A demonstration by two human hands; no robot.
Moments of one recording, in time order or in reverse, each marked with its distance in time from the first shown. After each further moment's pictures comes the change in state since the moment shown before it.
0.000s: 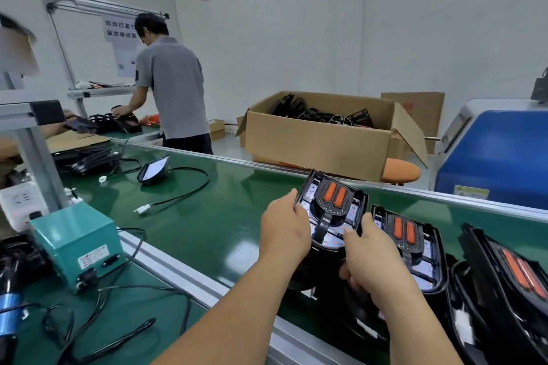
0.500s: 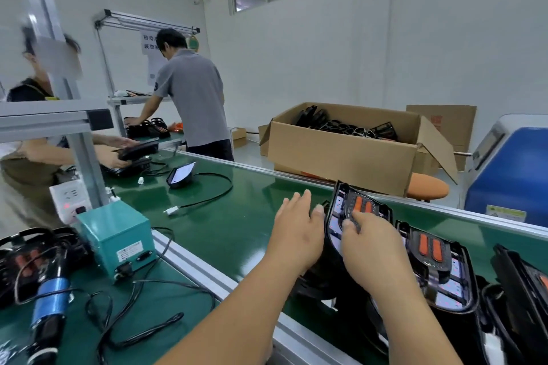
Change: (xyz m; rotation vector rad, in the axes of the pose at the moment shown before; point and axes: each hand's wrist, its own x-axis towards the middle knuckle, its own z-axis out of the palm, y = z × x) left_hand -0.005 -0.001 -0.034 0.121 -0.131 0.095; right_hand -0.014 -0.041 0.015 -0.274 0.136 -0.281
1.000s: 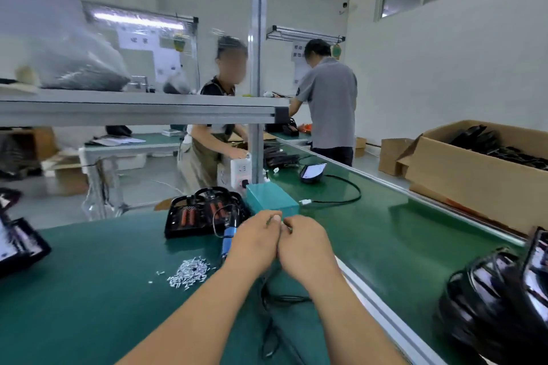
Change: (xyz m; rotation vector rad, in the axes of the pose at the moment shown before) left_hand -0.124 -0.150 -0.174 -0.140 0.546 -0.422; right_hand -0.086 -0.184 0.173 0.196 -0.546 -0.507
